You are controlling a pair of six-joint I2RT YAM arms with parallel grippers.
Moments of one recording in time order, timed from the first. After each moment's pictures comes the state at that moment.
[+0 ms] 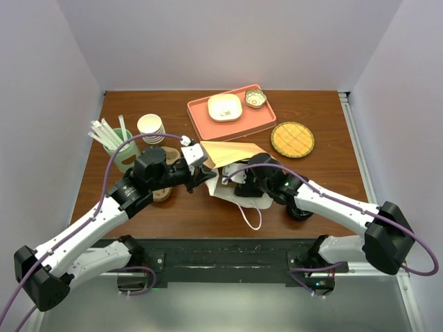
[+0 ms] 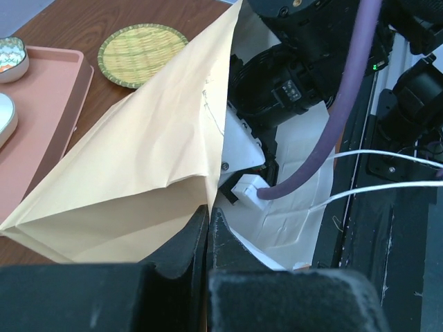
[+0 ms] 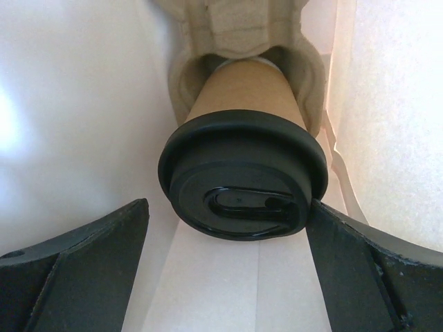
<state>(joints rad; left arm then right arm) -0.69 0.93 0.82 -0.14 0.46 0.08 0.82 1.28 0.81 -0.25 0.23 -0.77</state>
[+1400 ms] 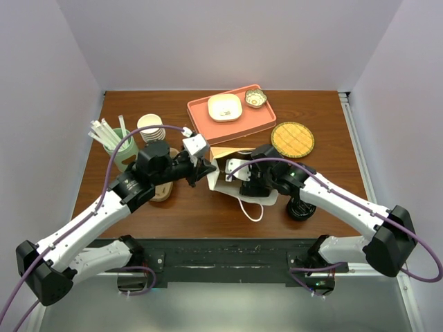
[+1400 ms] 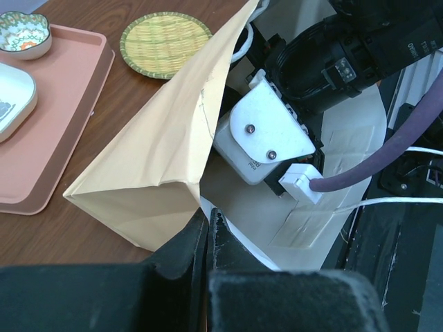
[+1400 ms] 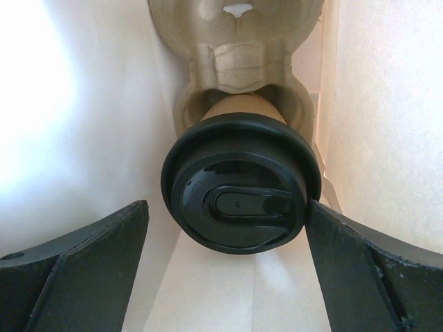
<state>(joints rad) -0.69 0.99 0.90 -0.20 0.36 0.03 0.77 1.26 0.97 -0.56 0.13 -0.80</state>
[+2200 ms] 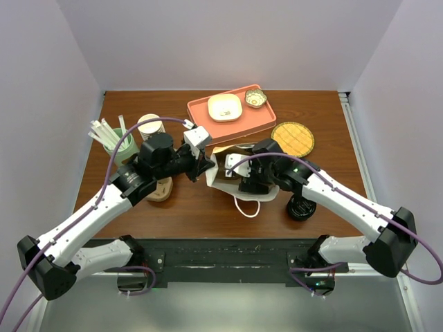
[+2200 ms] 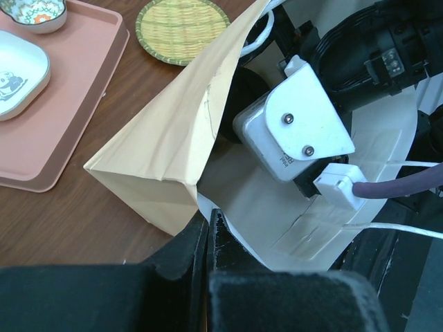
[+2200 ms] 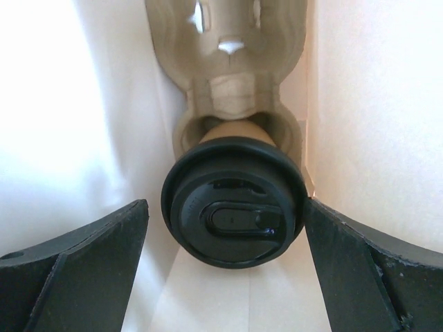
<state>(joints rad) -0.69 1.04 1.01 -0.32 0.30 -0.01 0.76 1.26 1.04 -0.62 0.09 -0.78</state>
